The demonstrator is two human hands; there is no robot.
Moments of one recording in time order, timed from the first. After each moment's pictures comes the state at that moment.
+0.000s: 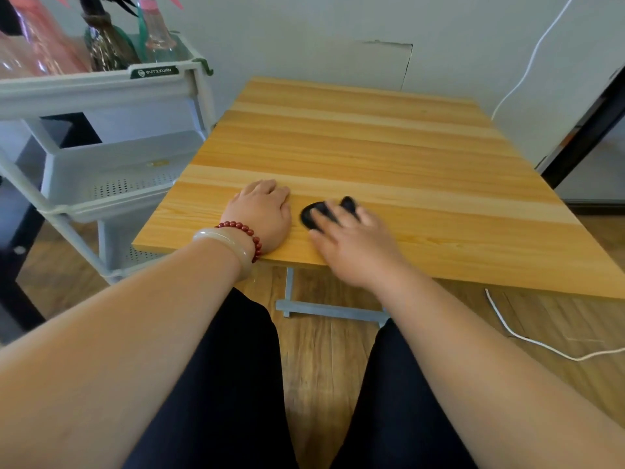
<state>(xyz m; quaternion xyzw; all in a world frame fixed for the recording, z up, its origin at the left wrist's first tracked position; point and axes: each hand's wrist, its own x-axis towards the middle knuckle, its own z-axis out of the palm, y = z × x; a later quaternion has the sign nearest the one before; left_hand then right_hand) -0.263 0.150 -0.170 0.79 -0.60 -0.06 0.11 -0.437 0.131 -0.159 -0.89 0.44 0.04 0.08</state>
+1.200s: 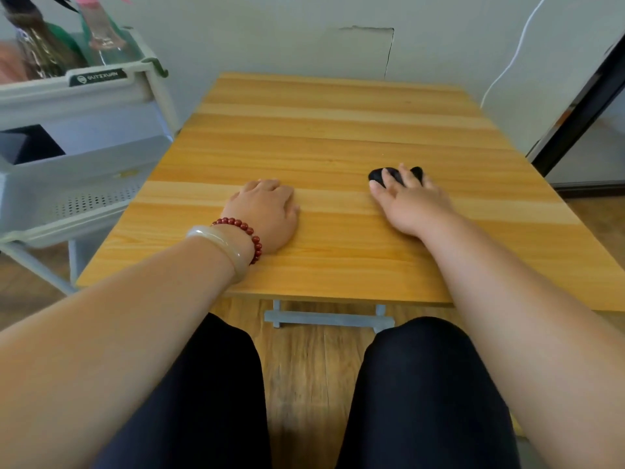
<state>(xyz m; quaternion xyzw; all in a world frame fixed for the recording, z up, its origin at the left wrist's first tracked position) -0.285 0.094 -0.160 0.78 -0.62 -0.07 0.06 -0.486 -0.005 -0.152 -0.77 0.62 0.07 0.10</state>
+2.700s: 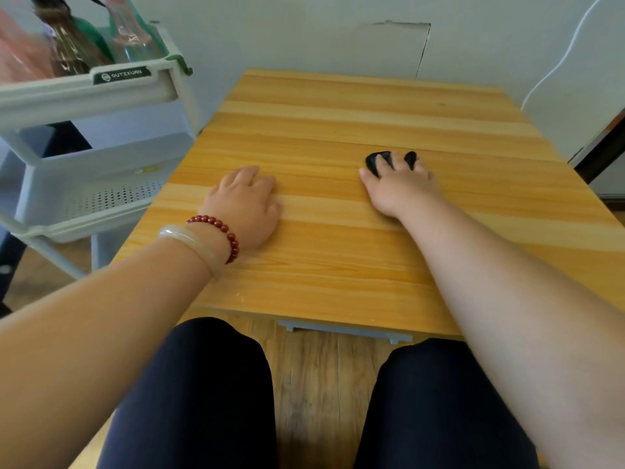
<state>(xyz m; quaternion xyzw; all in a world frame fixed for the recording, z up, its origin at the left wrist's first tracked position) -0.235 0.097 -0.152 0.81 -0.58 -0.06 0.06 -0.418 -0.047 -0.155 -0.79 0.61 0.06 0.07</state>
